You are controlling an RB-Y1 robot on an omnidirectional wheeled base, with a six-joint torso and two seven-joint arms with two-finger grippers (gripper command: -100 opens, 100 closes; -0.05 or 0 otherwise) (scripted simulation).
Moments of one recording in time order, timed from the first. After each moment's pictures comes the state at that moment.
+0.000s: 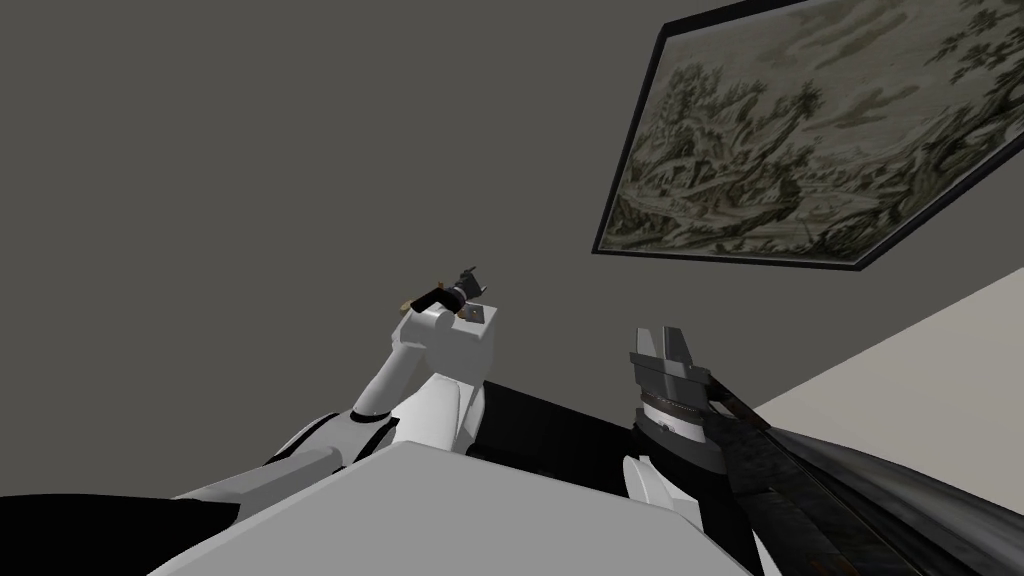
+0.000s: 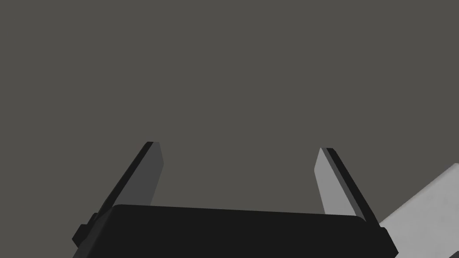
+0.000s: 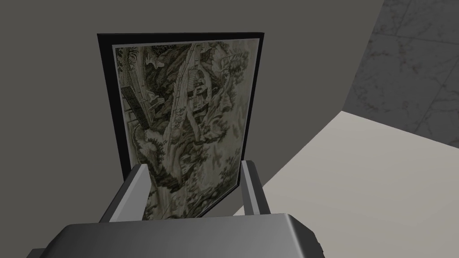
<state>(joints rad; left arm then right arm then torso) -0.32 0.36 0.07 -1.90 0.47 0.49 0.34 0.54 0.00 -0.02 -2.24 0.01 -0.65 -0.01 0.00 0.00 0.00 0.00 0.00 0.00</state>
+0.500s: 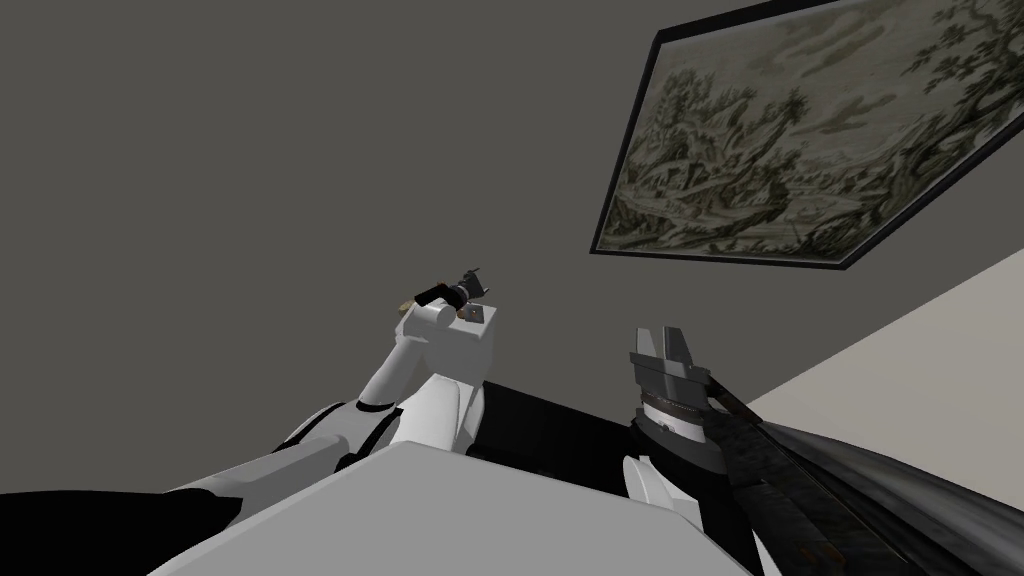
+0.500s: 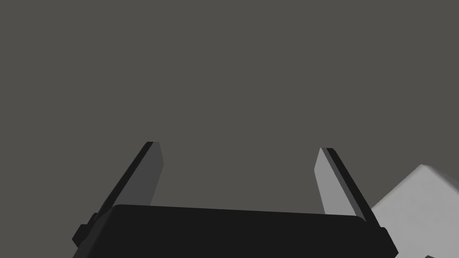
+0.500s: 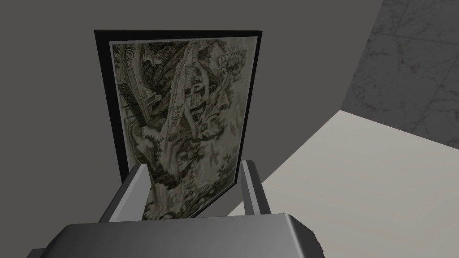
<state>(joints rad) -0.37 0.37 0.07 -1.87 0.51 0.58 0.36 0.54 0.00 -0.02 -2.24 0.01 -0.65 -0.01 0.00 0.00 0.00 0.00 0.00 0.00</state>
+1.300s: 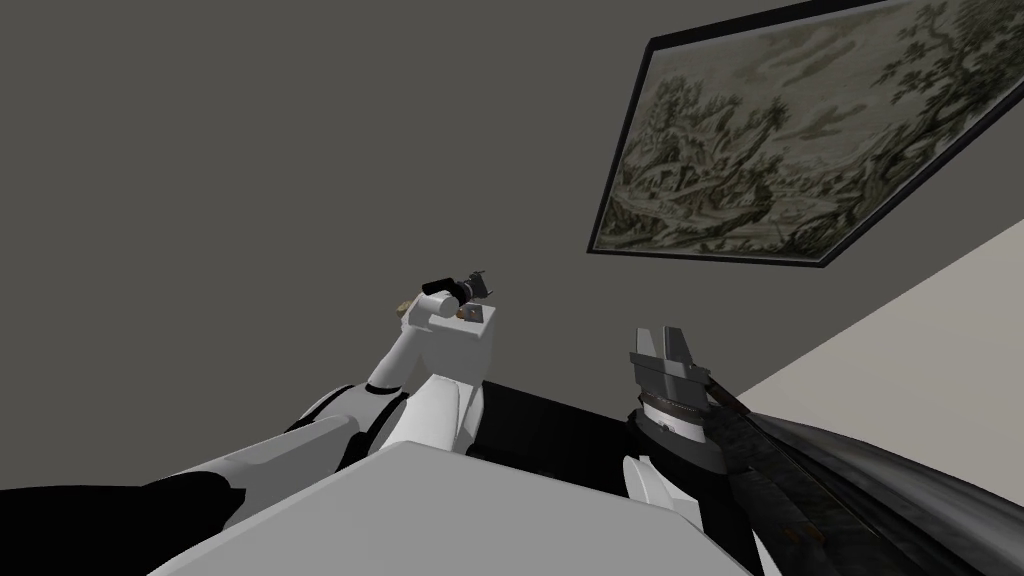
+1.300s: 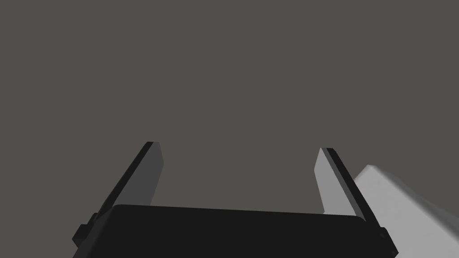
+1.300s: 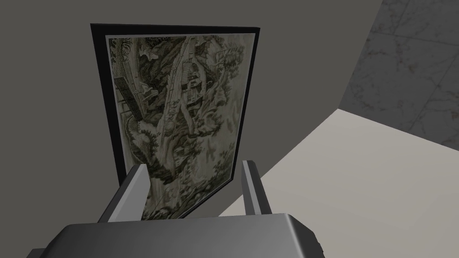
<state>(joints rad) -0.47 0.40 0.06 -1.79 0.57 0.74 0.39 0.54 0.00 -0.02 -2.24 0.01 -0.65 -0.01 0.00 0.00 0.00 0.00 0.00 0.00</state>
